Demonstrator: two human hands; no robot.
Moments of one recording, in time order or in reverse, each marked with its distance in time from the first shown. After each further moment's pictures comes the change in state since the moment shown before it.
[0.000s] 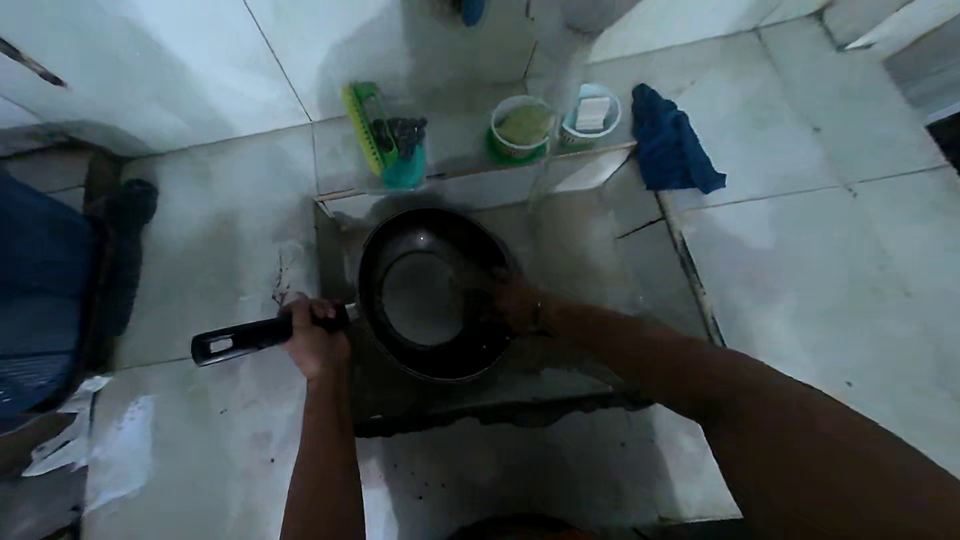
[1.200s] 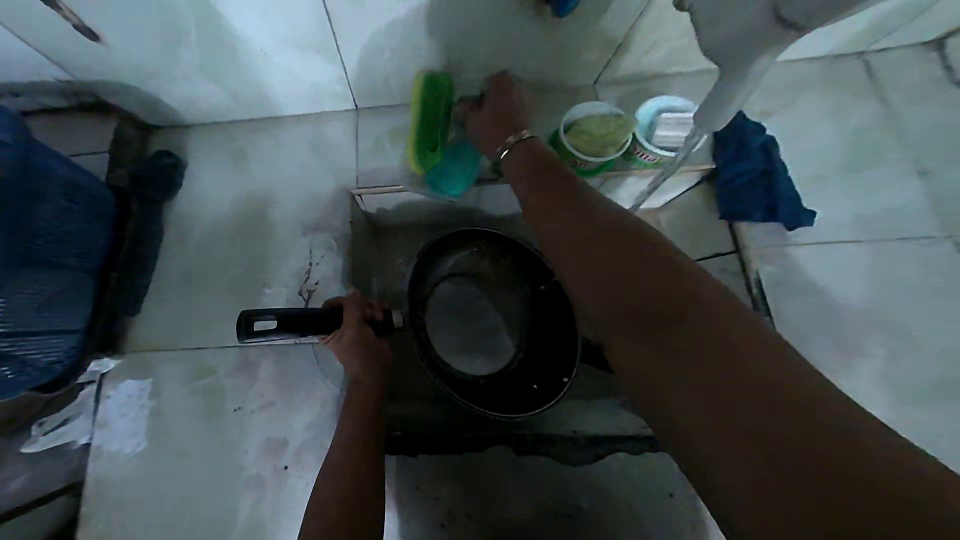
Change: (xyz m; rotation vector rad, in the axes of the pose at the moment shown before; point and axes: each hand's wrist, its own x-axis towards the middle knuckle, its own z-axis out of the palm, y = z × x) left_hand -0.003 -0.010 0.009 0.038 0.004 0.022; right_hand 0.139 -0.063 -0.250 0.390 0.698 0.526
